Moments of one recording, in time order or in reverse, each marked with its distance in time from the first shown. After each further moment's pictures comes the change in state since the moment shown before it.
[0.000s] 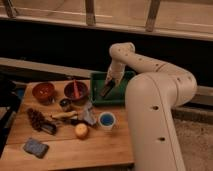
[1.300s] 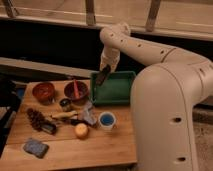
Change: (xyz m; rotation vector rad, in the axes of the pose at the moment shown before) arm 0.003 0.057 -0.127 0.012 -0.221 -0.180
